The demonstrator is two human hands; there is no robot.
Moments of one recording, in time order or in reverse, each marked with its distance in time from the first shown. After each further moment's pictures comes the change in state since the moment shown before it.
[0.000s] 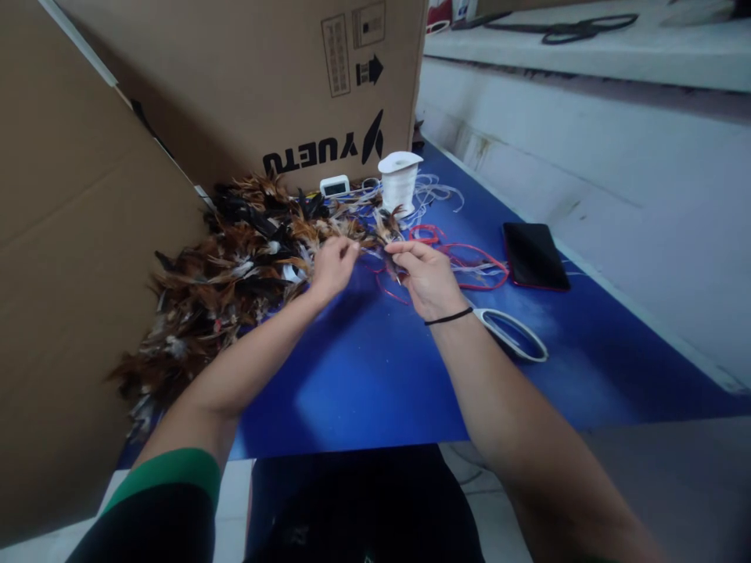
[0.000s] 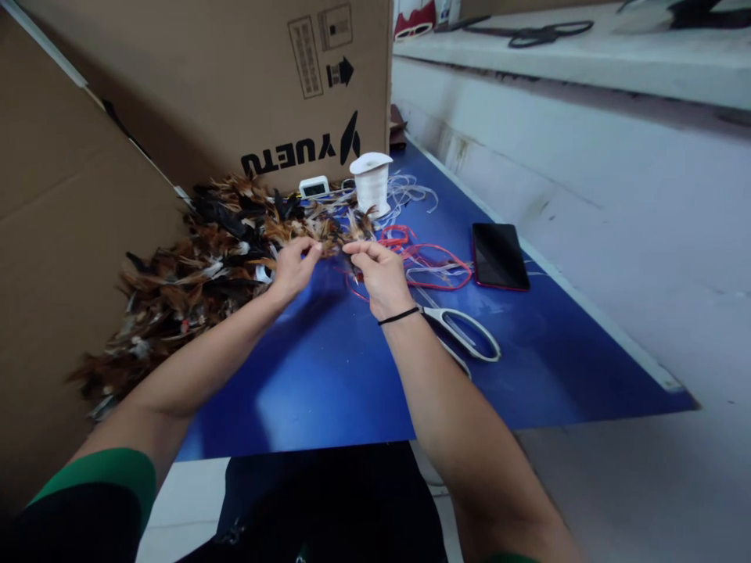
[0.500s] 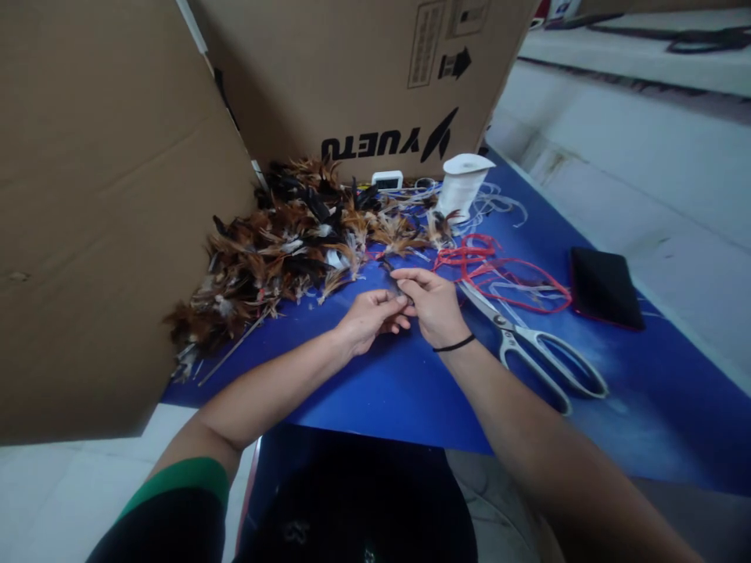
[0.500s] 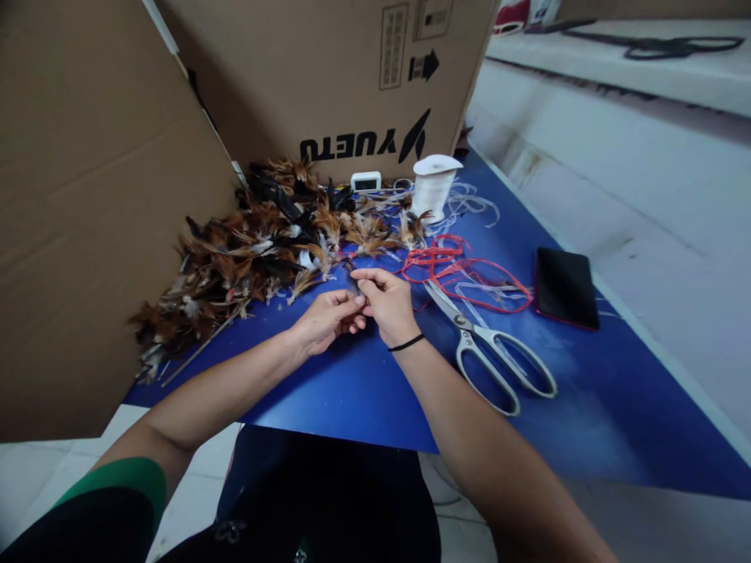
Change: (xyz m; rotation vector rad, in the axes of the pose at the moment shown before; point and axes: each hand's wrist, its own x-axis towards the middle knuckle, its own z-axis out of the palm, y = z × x) left_hand -0.100 0.032 -0.021 -0.976 -0.263 -0.752; right_hand -0.040 0.030 0.041 -0.133 -0.144 0.104
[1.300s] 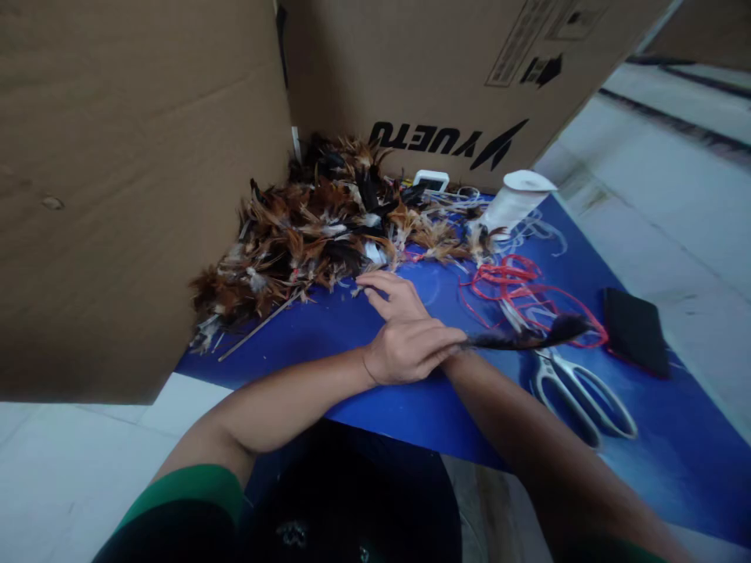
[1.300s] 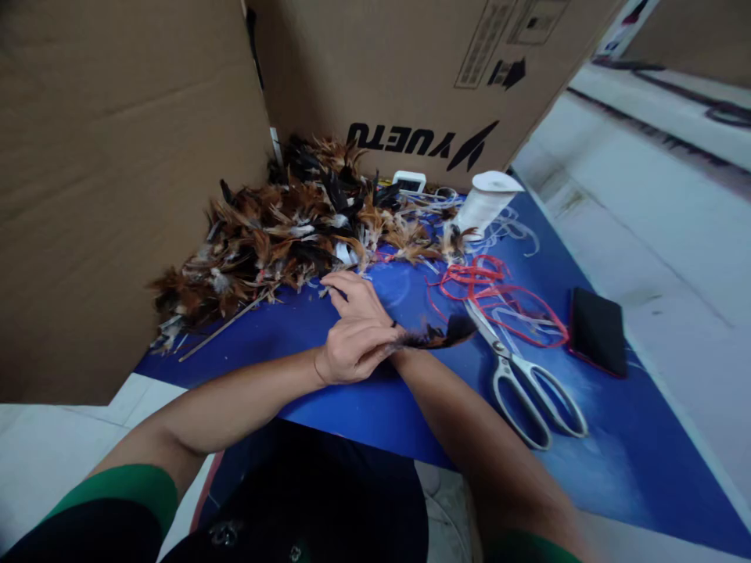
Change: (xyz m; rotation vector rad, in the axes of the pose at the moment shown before) left_hand -0.034 -0.024 -0.027 0.854 0.047 1.266; right_hand 0.016 0.036 0.073 -0.741 -0.517 -0.711
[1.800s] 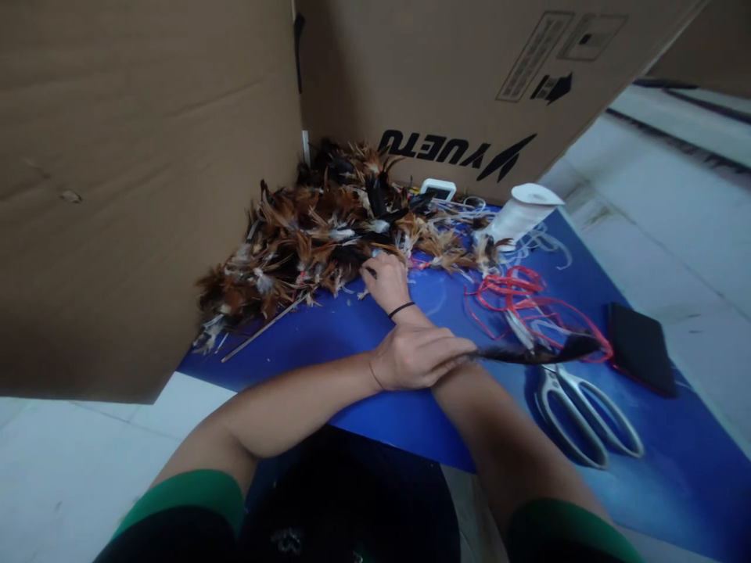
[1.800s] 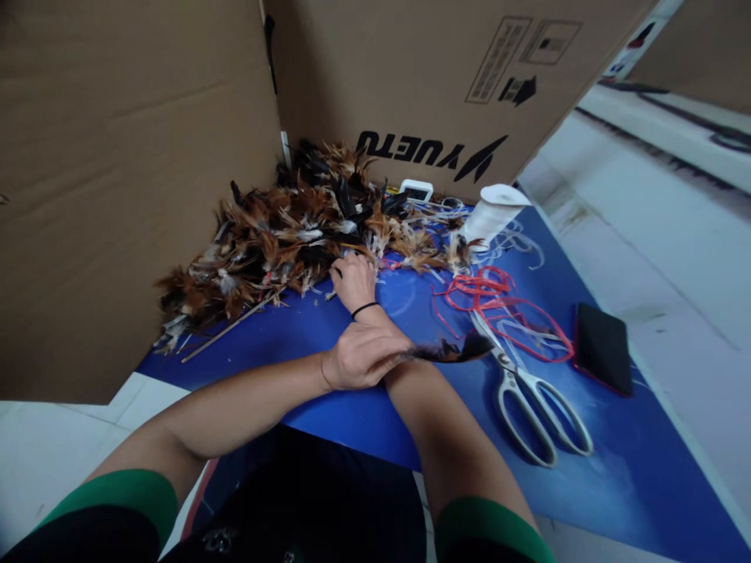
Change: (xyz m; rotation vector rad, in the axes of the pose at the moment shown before) left_hand 0.000 -0.010 0.005 0.211 0.183 0.309; right_hand 0.053 0.021 0.035 -0.536 0.020 0.189
